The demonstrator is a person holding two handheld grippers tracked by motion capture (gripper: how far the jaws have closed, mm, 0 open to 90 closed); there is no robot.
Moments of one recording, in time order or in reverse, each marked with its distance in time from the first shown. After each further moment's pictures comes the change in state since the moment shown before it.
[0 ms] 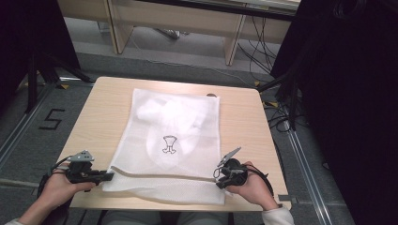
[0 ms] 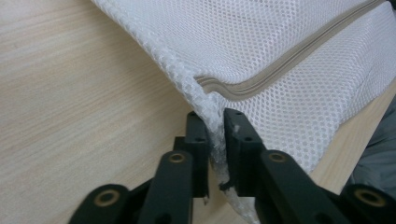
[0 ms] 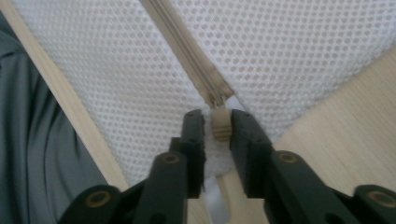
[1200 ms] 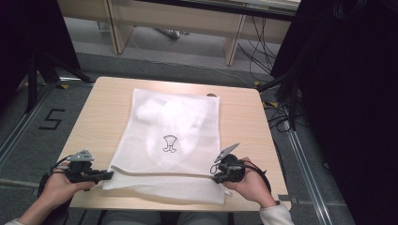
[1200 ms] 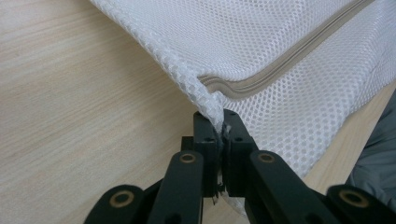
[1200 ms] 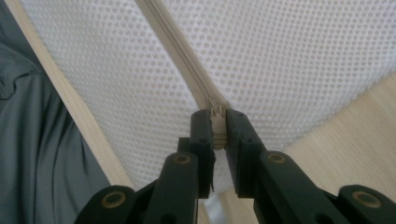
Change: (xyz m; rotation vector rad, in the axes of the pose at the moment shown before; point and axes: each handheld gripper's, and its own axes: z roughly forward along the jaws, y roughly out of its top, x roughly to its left) left arm 0.001 0.002 -0.002 -0.013 -0.011 0.019; right arm 0.008 0.017 -0.014 -0.047 -0.019 -0.050
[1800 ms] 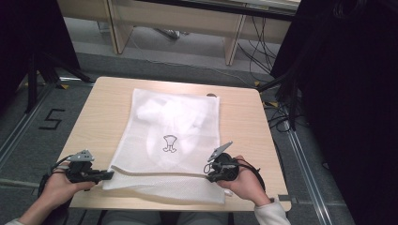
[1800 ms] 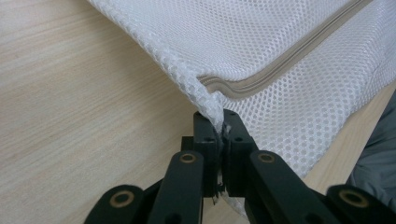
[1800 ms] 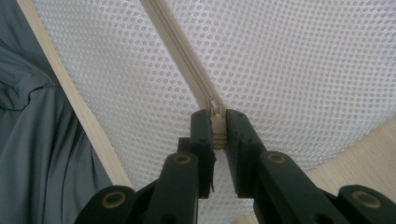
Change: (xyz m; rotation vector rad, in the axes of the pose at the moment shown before) left arm -0.001 0.000 0.000 0.001 0.004 -0.001; right arm 0.011 0.017 0.002 -0.016 0.013 -0.031
